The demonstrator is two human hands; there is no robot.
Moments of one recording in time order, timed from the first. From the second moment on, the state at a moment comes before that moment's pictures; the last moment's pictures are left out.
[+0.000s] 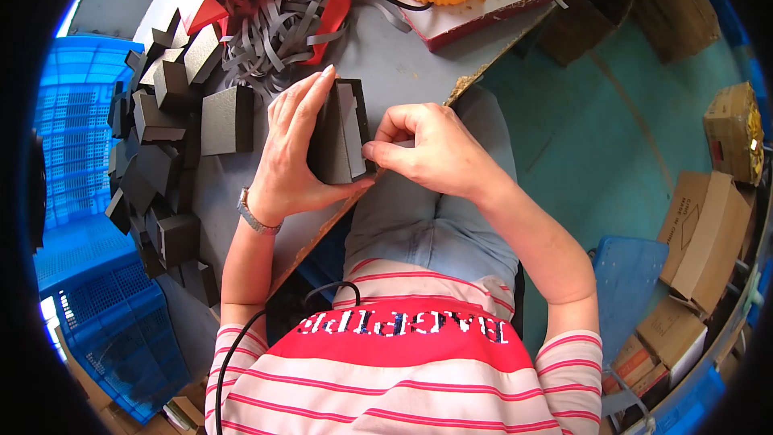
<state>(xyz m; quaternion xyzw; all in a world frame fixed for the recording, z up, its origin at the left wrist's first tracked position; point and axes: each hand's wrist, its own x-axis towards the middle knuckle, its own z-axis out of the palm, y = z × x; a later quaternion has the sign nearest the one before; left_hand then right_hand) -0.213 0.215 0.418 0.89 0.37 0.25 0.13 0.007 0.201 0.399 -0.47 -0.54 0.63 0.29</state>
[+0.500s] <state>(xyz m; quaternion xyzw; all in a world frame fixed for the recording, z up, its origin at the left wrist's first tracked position) -0.209 0.213 0.419 0.89 0.37 0.23 0.12 0.005 0.203 0.403 -0.51 -0.60 0.56 0.25</state>
